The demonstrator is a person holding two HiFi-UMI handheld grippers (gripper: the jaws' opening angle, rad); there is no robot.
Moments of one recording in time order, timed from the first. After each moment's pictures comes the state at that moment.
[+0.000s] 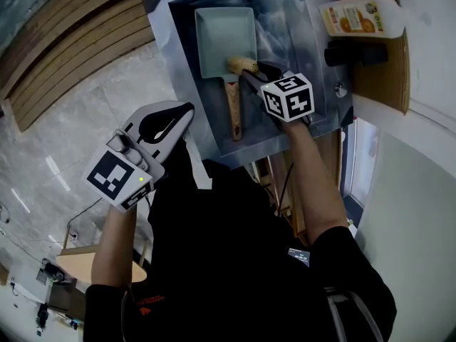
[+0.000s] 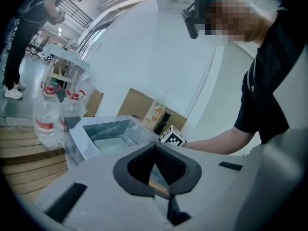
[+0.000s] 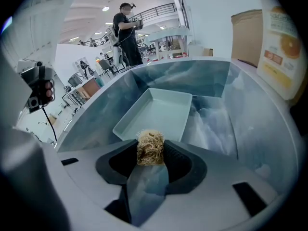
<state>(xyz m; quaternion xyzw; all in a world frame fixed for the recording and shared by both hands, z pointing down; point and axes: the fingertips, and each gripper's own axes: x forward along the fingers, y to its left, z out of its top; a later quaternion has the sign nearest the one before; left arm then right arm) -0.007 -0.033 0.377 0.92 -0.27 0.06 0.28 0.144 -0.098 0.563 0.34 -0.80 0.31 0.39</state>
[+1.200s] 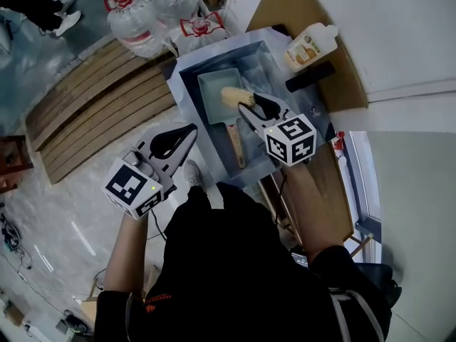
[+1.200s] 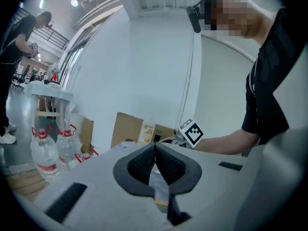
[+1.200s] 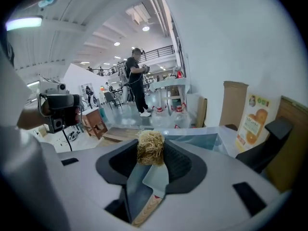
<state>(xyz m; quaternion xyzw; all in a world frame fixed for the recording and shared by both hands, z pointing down) -0.018 -0.036 0.238 0.95 -0.26 0.05 0.16 0.106 -0.097 0.338 0.41 -0.86 0.21 0.22</state>
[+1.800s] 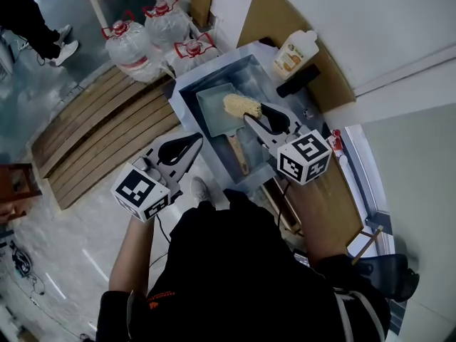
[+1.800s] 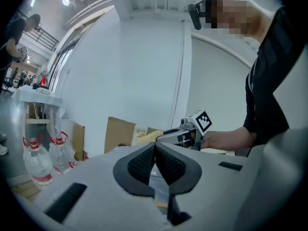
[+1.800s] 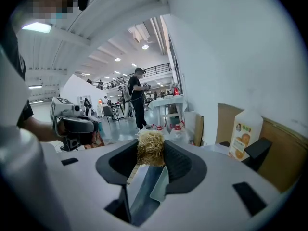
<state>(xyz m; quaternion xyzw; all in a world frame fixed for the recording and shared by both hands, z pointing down) -0.014 -0.026 0.208 0.97 -0.21 0.05 0.12 0.105 -0.067 0.241 0.44 -0.87 0.16 0.13</state>
